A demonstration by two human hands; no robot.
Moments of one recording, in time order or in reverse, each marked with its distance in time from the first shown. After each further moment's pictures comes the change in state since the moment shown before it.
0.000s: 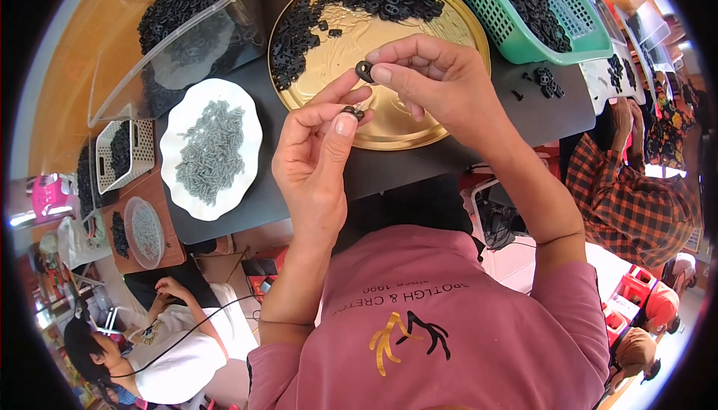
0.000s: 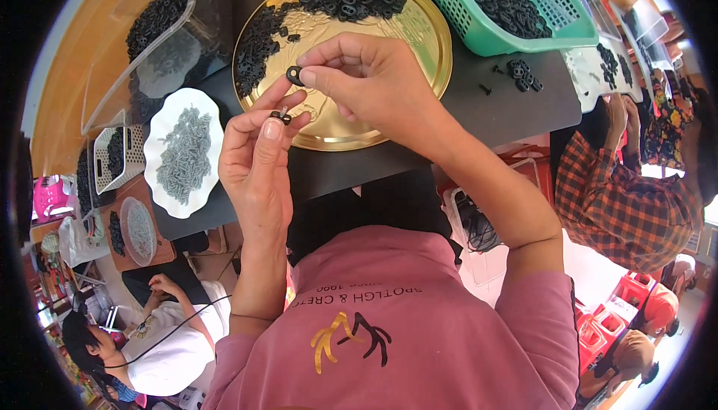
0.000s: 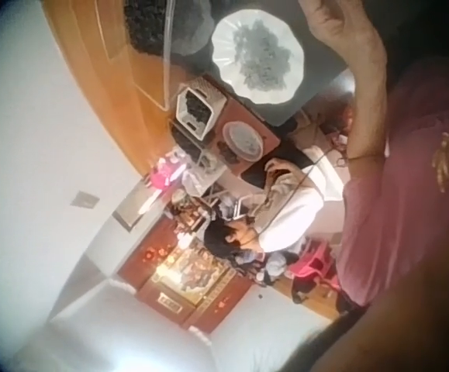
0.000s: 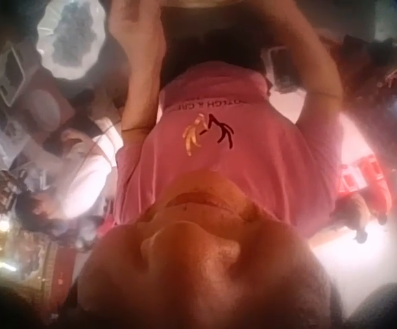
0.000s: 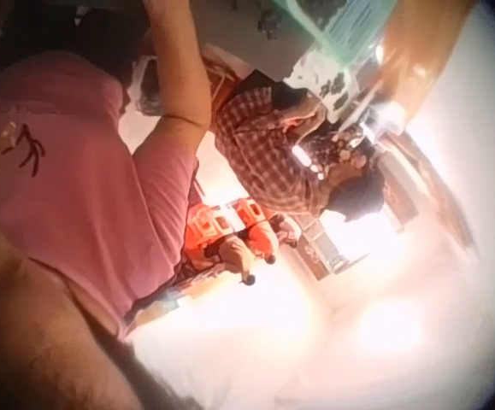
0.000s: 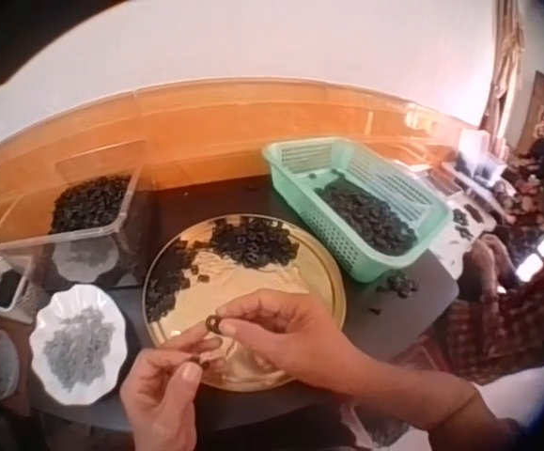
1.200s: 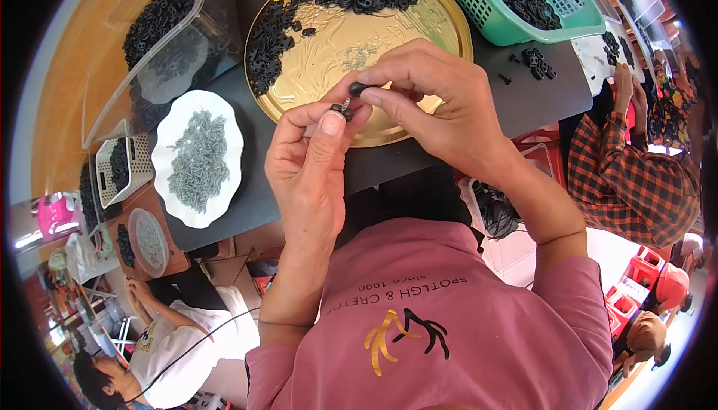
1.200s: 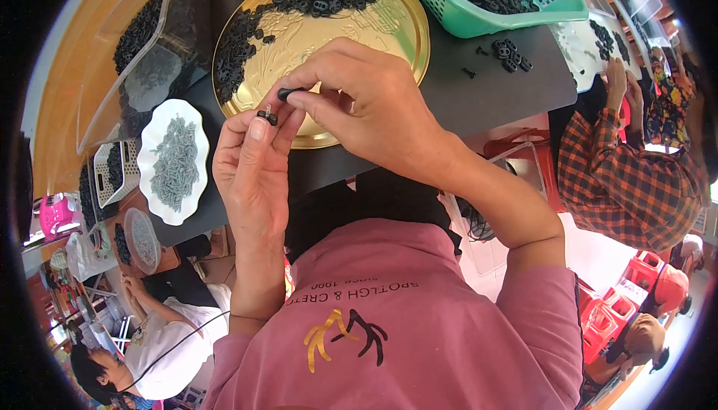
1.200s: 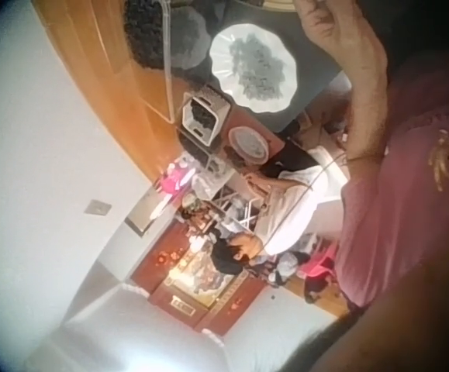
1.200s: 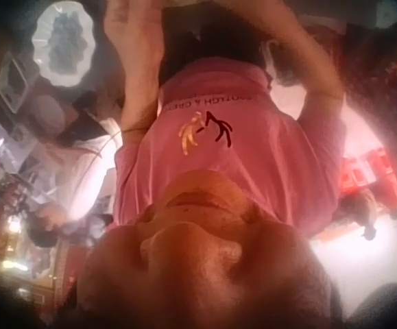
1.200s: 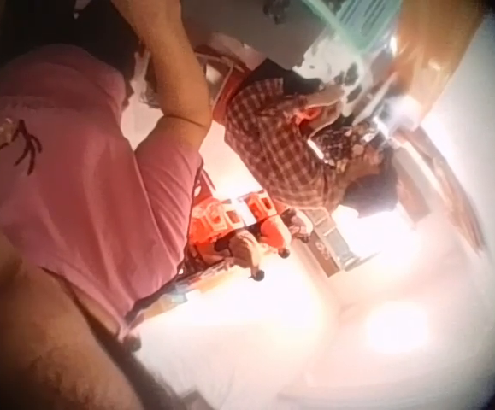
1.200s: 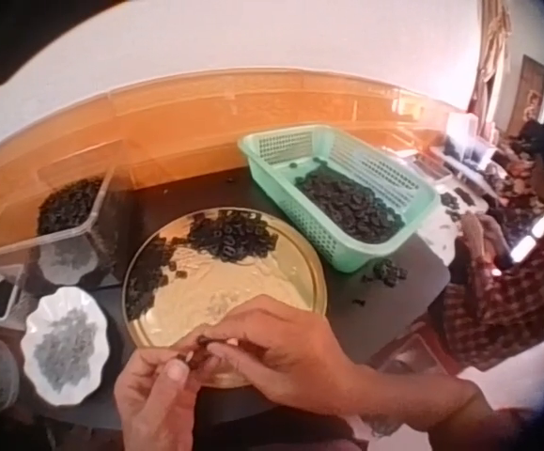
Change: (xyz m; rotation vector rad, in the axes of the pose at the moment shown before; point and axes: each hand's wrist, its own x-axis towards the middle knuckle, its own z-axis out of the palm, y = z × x) left_hand -0.007 -0.004 0.014 -0.201 0.027 -0.153; right_hand -0.028 0.006 -0.009 -0.482 0.117 -0.559
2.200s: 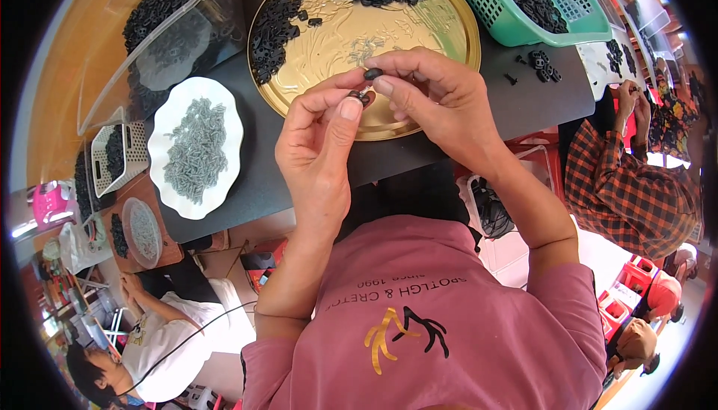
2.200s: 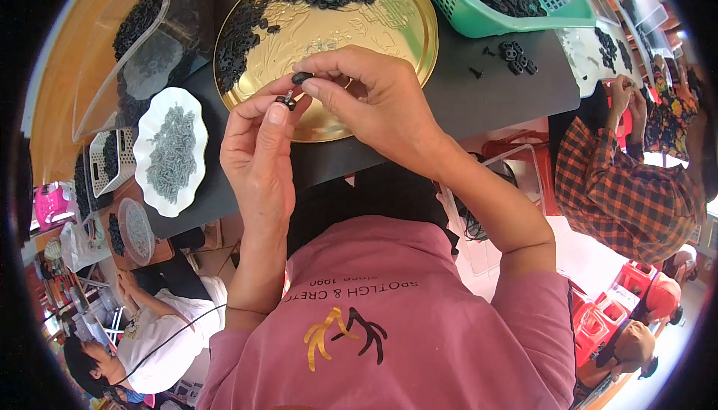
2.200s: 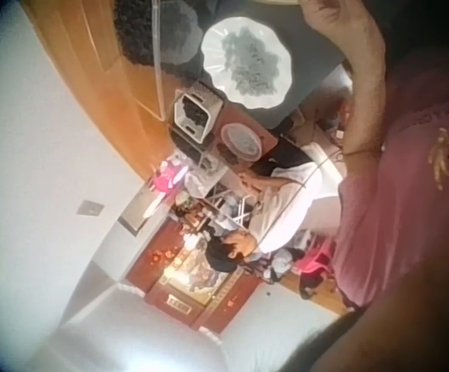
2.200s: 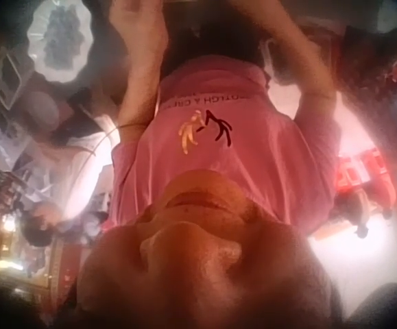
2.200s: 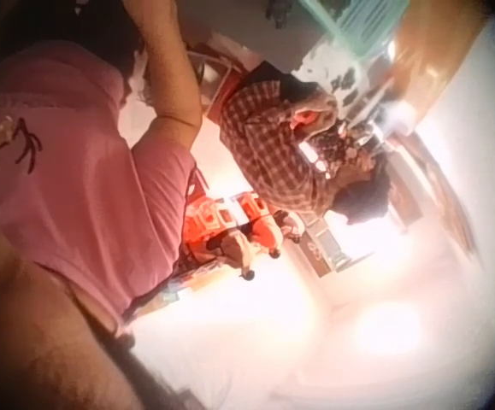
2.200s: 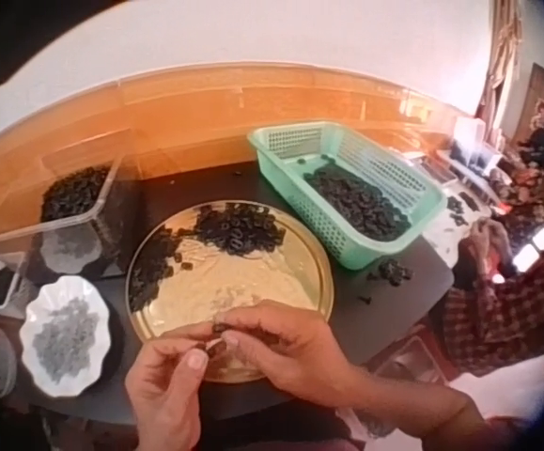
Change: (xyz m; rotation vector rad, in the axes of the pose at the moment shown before) left_hand 0.004 -0.014 -0.004 0.183 0.020 0.099; right_hand -0.012 0.013 0.013 0.366 0.015 0.403
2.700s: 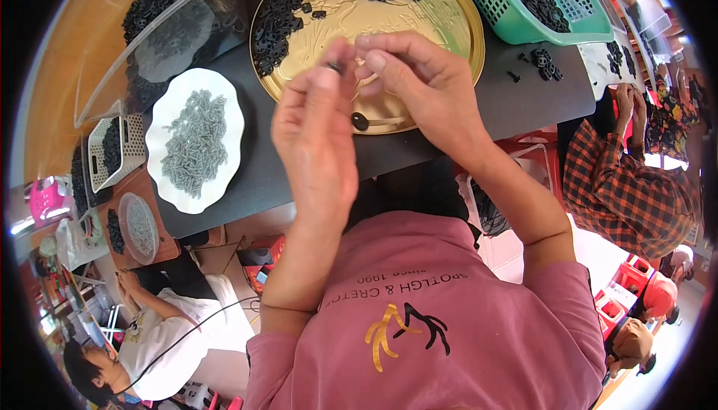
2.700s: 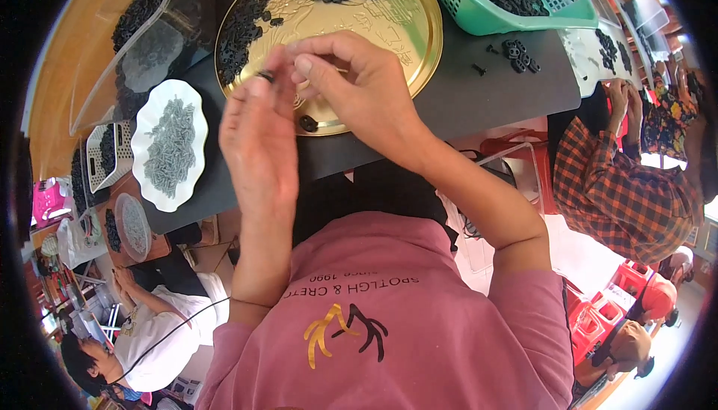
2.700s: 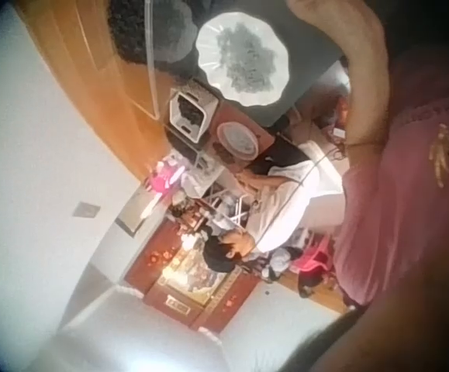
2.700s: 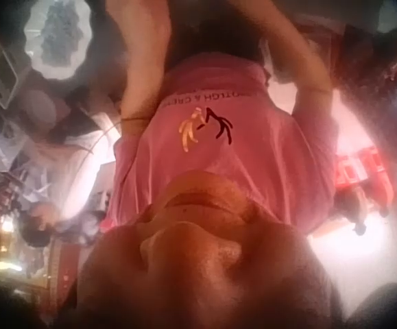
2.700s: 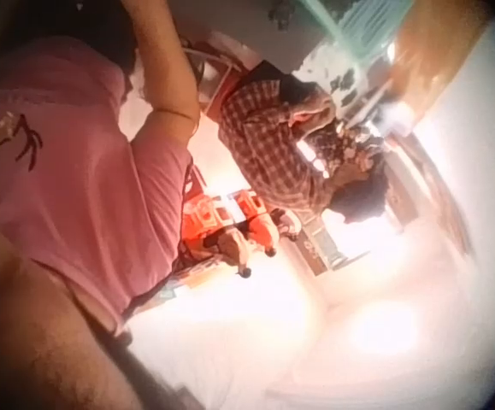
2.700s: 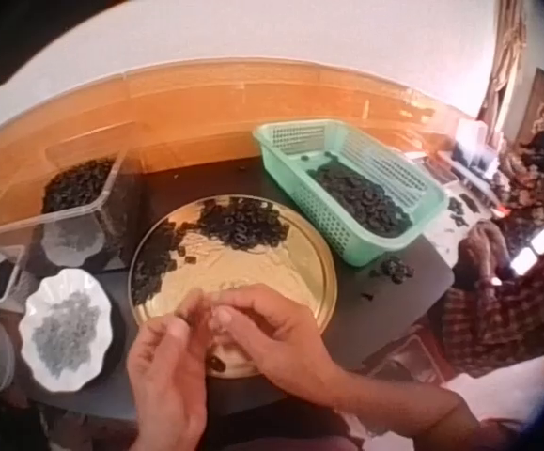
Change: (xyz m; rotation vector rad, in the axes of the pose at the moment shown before) left_hand 0.012 0.000 0.004 -0.320 0.180 -0.066; right_hand 0.011 0.008 0.022 0.244 0.075 -0.023
